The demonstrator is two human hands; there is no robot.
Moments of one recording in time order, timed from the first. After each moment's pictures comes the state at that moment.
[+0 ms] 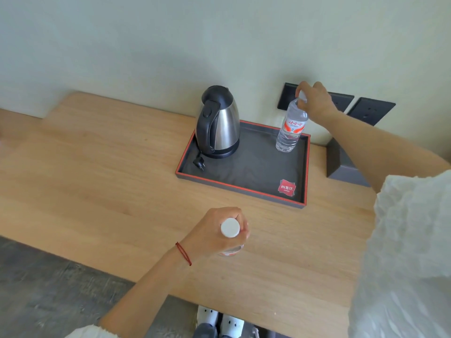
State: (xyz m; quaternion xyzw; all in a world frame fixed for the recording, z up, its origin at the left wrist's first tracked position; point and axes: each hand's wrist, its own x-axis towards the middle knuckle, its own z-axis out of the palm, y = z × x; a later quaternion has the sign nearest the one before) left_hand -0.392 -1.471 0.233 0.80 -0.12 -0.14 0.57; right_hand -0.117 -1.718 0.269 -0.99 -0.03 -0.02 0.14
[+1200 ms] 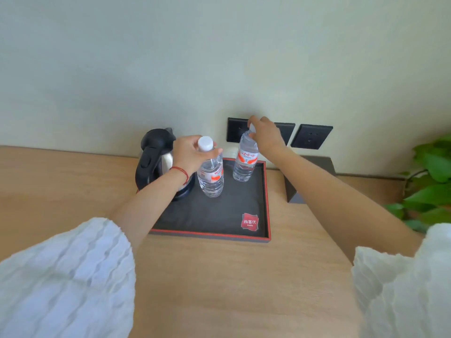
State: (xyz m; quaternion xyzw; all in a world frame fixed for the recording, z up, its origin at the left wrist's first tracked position) left_hand -0.142 -1.539 0.248 0.83 -0.02 0.03 0.55; right_hand -0.105 -1.737 0.258 -0.99 0.01 -0.03 0.16
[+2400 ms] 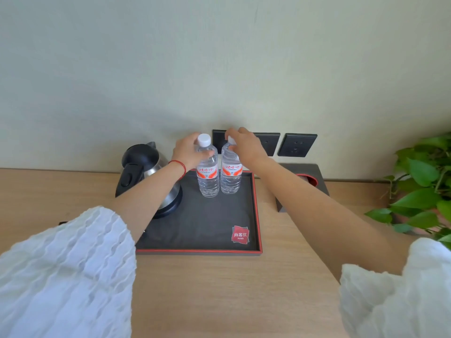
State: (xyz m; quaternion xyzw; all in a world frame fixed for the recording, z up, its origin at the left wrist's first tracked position) left_hand -0.083 -1.567 0.239 0.90 -0.06 -0.02 0.44; right_hand -0.106 -1.730 0.261 -0.98 -0.04 -0.03 0.17
